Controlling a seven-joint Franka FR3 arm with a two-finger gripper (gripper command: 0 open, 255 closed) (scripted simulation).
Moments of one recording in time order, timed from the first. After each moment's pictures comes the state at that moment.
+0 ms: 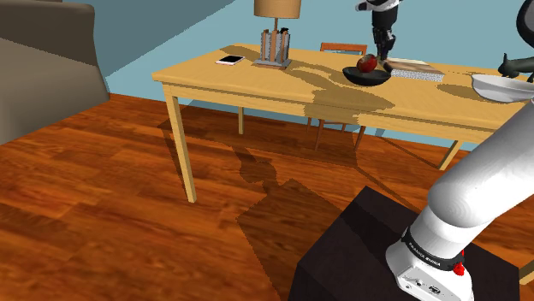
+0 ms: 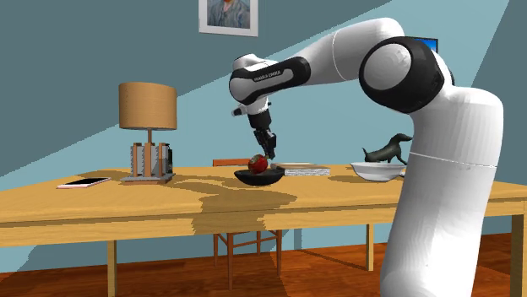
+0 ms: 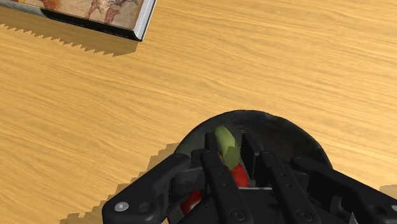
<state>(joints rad) -0.27 -0.17 -0.22 -1.73 -0.47 1.64 -1.27</state>
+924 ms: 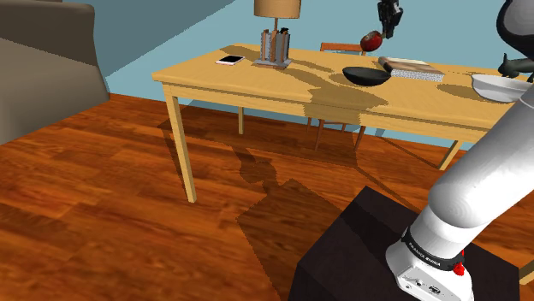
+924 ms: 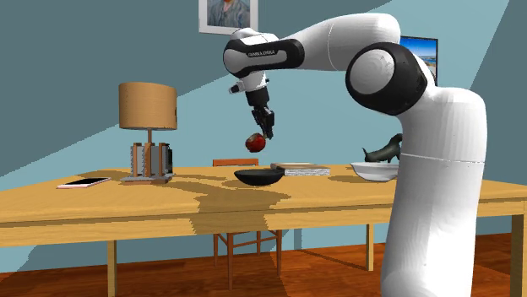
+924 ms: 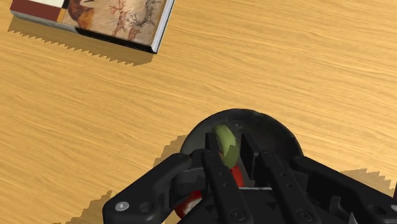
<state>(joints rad) -0.26 -0.10 -0.21 -1.45 -0.46 1.45 -1.33</state>
